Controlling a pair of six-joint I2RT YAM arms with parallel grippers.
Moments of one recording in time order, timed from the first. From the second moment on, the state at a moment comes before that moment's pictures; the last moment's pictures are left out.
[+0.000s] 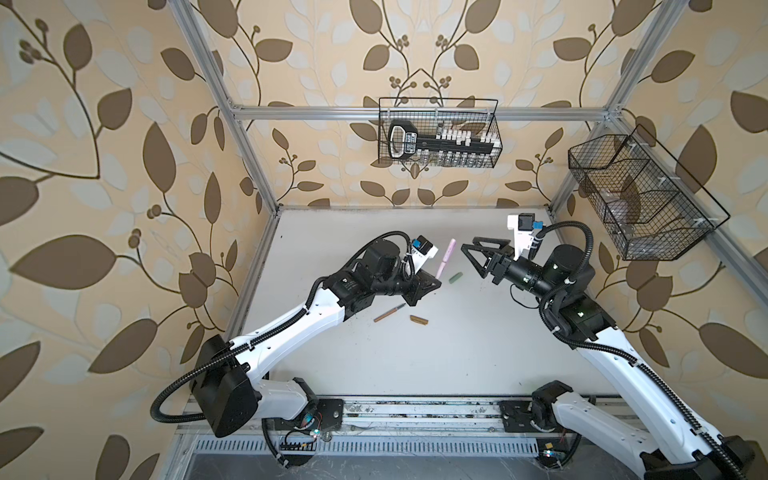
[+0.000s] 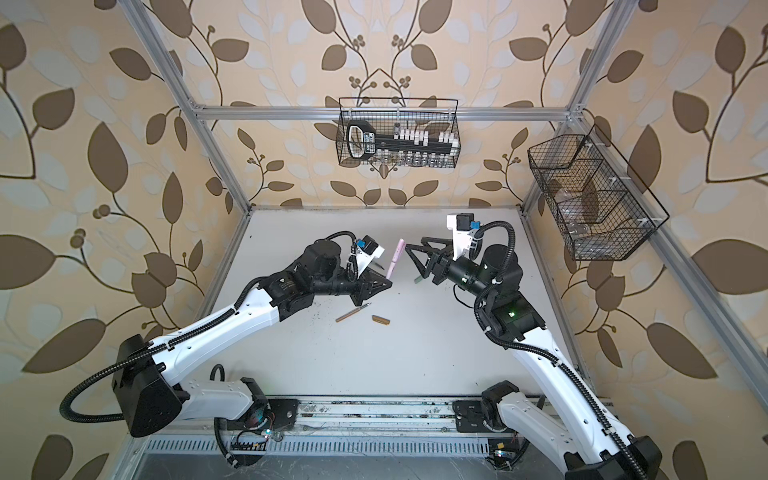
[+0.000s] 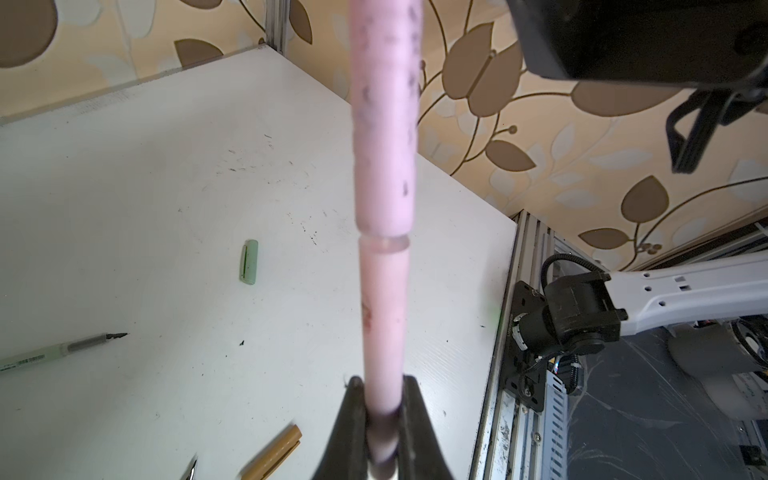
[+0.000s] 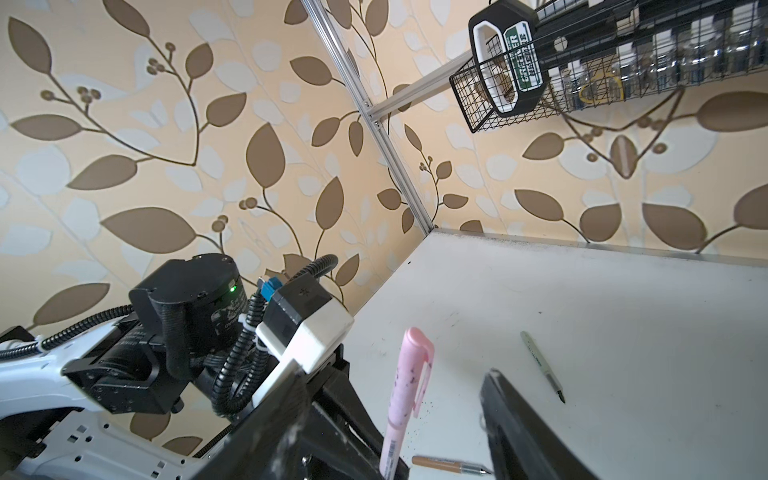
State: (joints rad) left arm -0.73 1.31 1.09 -0.25 0.46 -0.16; right arm 0.37 0.92 0.90 0.02 -0.45 0.51
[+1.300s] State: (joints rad) left arm -0.73 1.31 1.09 -0.25 0.46 -0.14; right arm 0.30 1.18 1.01 0.09 -0.71 0.55
